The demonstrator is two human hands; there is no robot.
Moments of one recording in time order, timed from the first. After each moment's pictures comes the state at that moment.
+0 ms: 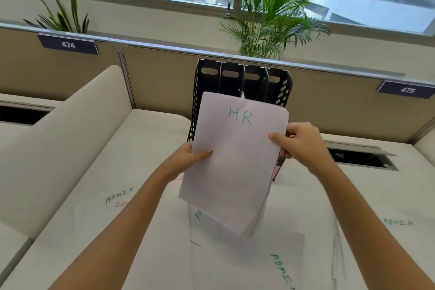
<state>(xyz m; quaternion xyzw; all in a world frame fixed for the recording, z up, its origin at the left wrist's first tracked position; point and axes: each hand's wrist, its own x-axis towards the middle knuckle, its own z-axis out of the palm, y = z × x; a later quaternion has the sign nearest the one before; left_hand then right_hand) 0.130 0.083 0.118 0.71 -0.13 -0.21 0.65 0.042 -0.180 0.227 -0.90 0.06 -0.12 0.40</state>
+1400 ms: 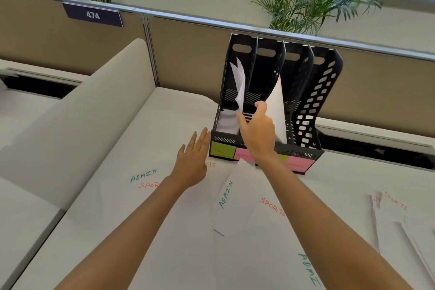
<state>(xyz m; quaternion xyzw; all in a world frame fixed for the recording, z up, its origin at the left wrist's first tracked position) 0.138 0.121 0.031 0.98 -0.17 0.01 0.12 0.162 -0.056 0.116 -0.91 0.06 -0.27 0.31</state>
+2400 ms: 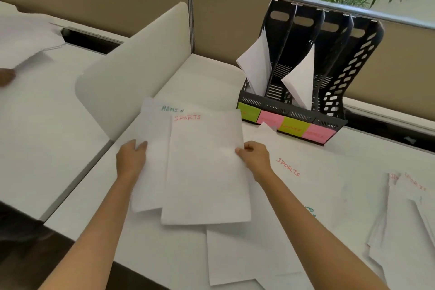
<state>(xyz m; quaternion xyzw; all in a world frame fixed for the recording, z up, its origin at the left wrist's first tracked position) -0.024 0.280 0.024 0.82 0.34 0.07 0.46 0.022 -0.016 0.024 -0.82 0.15 0.09 0.54</state>
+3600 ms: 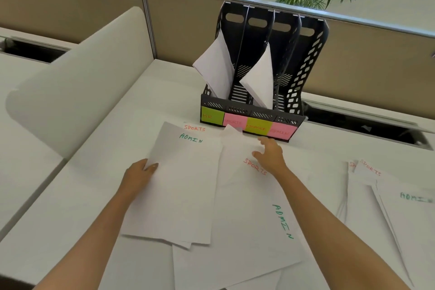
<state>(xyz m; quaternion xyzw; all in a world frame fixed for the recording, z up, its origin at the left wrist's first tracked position) -0.005 0.200 -0.007 0.86 0.18 -0.10 0.46 0.048 -0.157 0.013 -0.95 0.11 0.06 0.29</state>
